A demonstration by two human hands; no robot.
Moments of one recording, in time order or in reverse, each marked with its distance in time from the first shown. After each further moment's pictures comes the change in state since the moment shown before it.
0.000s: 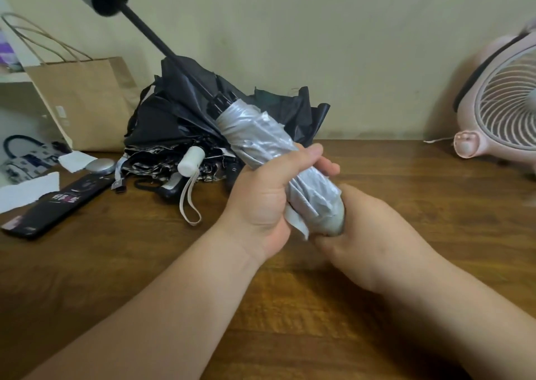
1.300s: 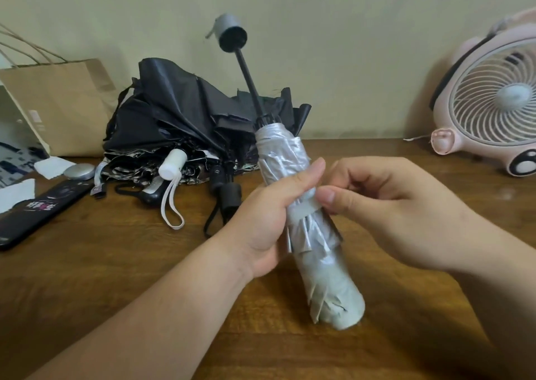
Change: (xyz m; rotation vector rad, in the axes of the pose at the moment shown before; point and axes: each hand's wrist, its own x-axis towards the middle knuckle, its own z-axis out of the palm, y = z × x) left_hand -0.003 -0.018 0.003 0.006 -0.158 -0.290; right_hand 0.001 0.020 -0.050 0.520 -0.054 -0.419
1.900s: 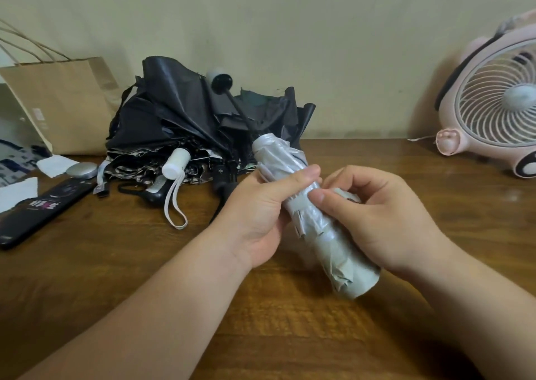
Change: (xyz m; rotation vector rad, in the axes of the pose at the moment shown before) left_hand 0.003 0.009 -0.005 -0.055 0.208 0.103; right_hand 0.004 0.022 0.033 0.178 0.303 0.223
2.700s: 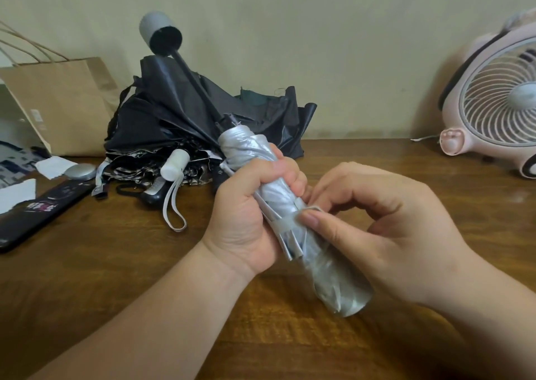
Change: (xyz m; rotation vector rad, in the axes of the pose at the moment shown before) left_hand -0.008 0.002 0.006 -0.295 -0.200 0.254; right_hand -0.011 -0.020 -0.005 -0.321 -0.106 -0.532
